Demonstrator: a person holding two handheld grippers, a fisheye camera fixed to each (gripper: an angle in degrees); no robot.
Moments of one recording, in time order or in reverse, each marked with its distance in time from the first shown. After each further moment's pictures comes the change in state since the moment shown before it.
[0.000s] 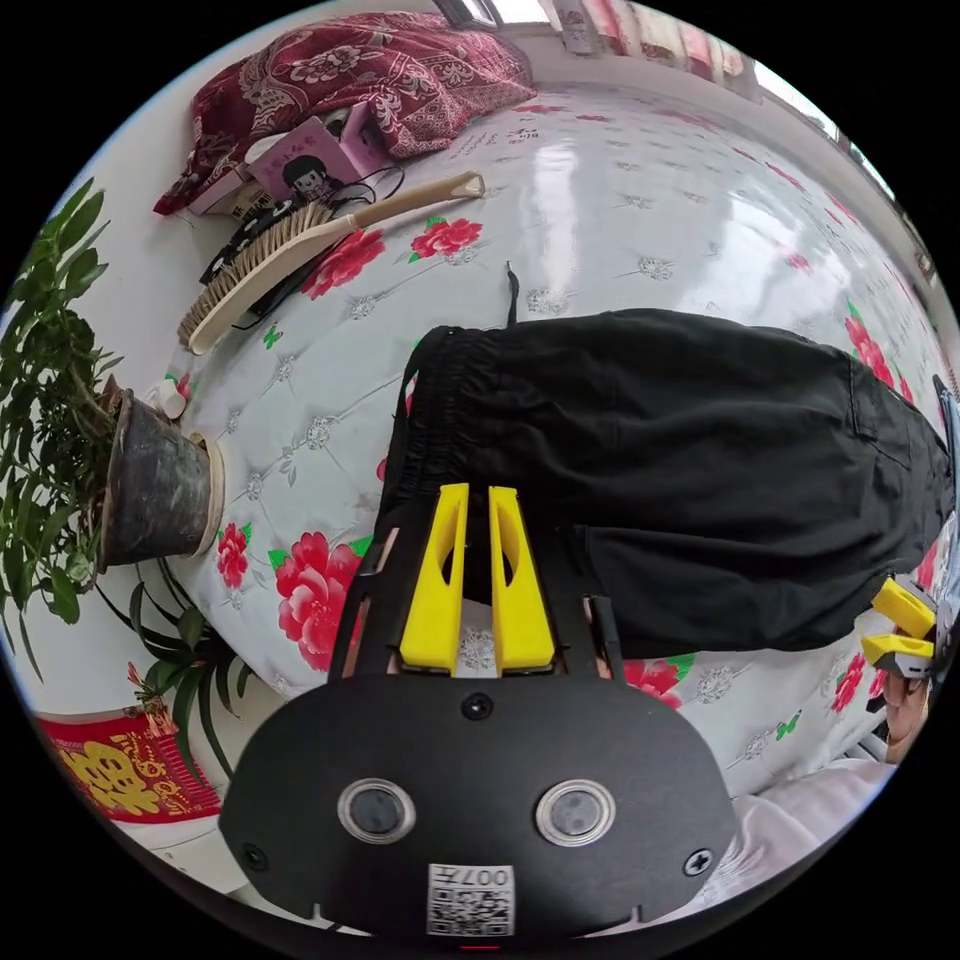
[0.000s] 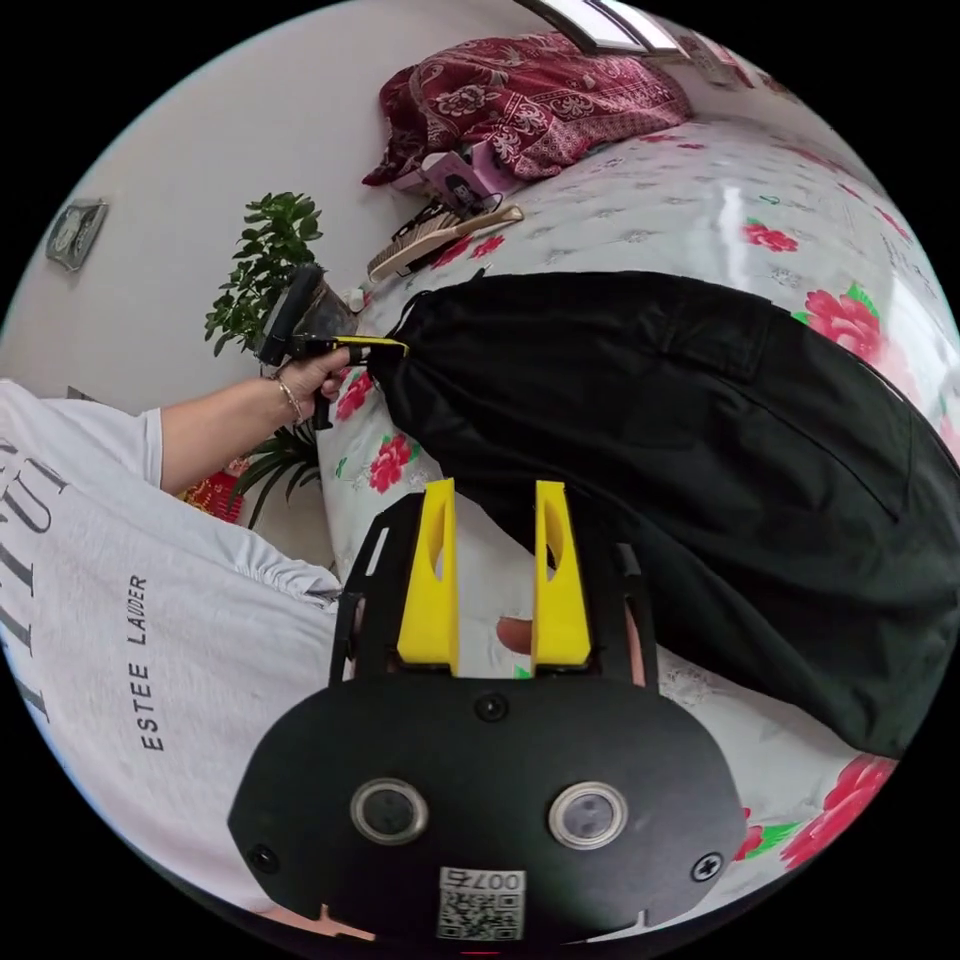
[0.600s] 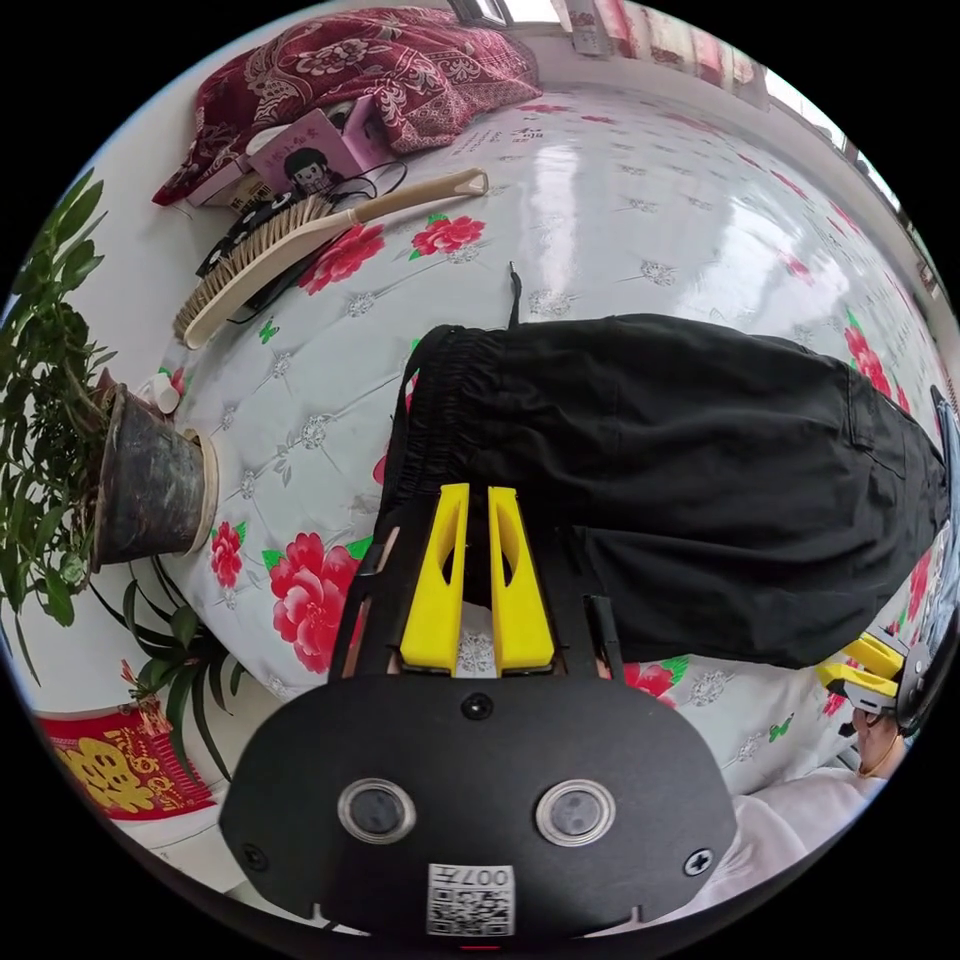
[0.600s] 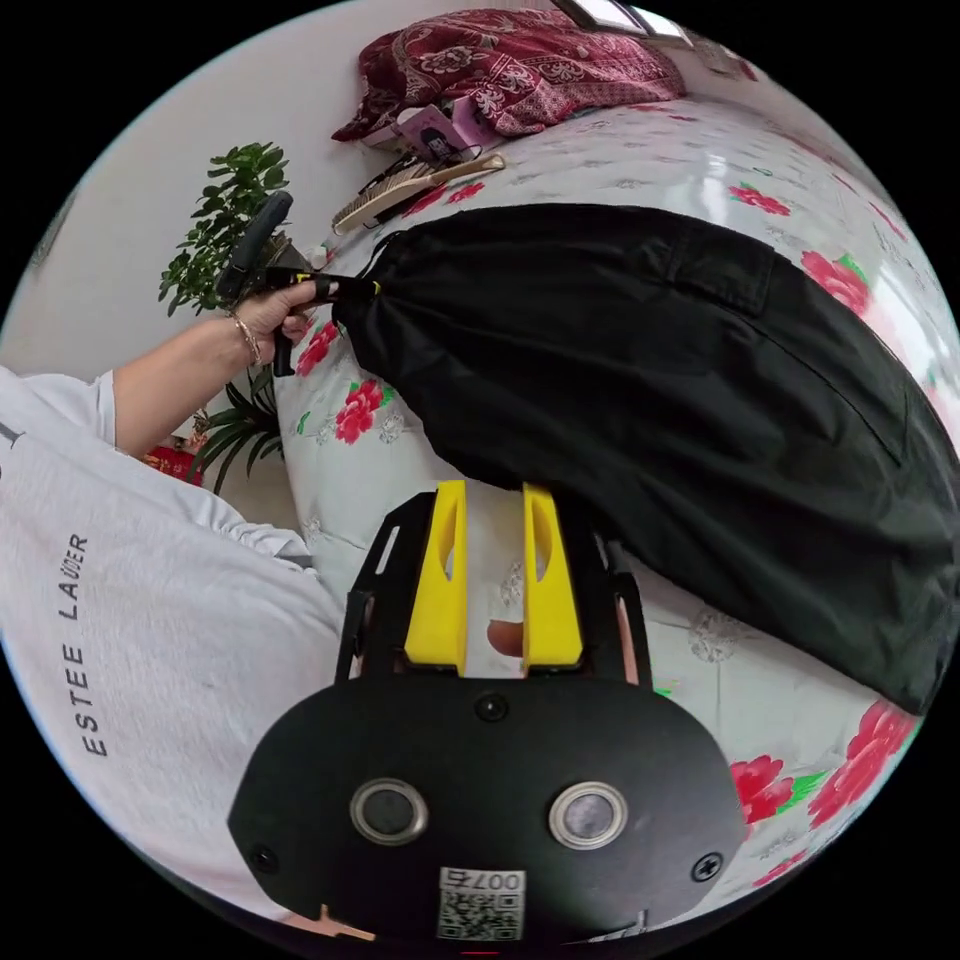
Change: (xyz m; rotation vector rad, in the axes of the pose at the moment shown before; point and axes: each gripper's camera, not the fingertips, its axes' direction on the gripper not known) left arm 0.006 -0.018 0.002 0.002 -0.008 -0.002; right arm -0.017 -0.001 0.043 -0.107 0.169 0.016
